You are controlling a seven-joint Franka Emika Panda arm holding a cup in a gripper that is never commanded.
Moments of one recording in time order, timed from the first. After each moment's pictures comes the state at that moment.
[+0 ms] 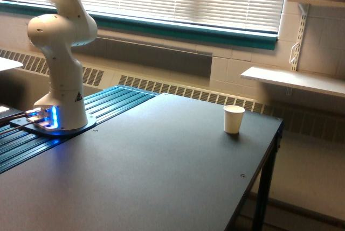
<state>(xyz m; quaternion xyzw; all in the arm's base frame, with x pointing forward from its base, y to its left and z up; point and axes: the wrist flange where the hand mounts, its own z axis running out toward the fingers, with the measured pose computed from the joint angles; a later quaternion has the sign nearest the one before) 0.525 0.060 0.774 -0.61 0.12 -0.74 0.24</state>
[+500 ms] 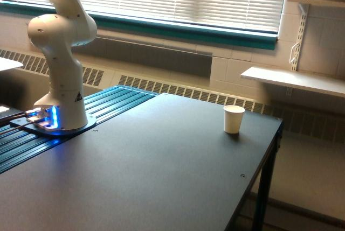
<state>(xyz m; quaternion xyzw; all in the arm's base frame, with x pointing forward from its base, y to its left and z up) 0.538 0.013 0.753 -0.68 0.27 -0.63 0.27</state>
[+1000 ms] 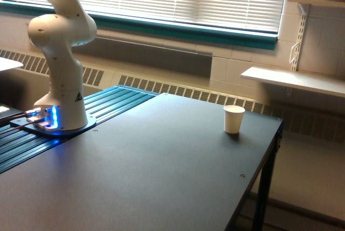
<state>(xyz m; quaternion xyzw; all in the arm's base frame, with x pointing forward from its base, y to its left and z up) 0.544 0.028 0.616 -0.77 0.37 -0.41 0.33</state>
